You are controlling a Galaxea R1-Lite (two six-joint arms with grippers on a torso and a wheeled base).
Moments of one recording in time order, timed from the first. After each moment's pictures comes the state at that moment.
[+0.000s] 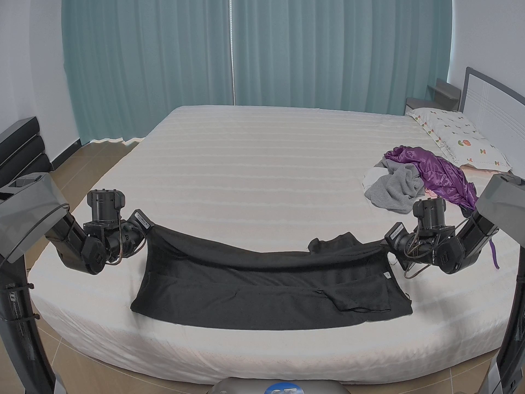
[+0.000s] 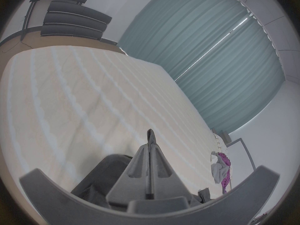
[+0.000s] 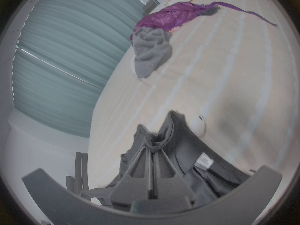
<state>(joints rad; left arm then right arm) -0.03 2.19 -0.91 -0.78 -0.03 -0.84 0.15 2.21 -0.87 -0.69 0.05 1.02</state>
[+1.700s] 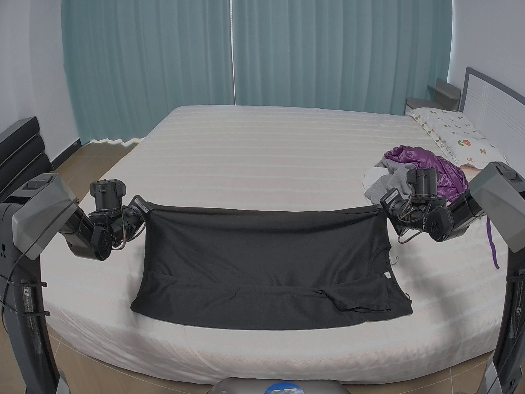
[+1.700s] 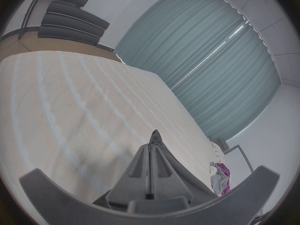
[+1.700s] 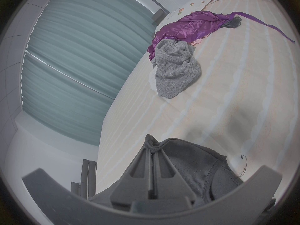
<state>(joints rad) 0.01 2.33 -1.15 -0.79 -0.04 -0.83 0.11 2.31 -1.26 -0.55 0.04 1.01</state>
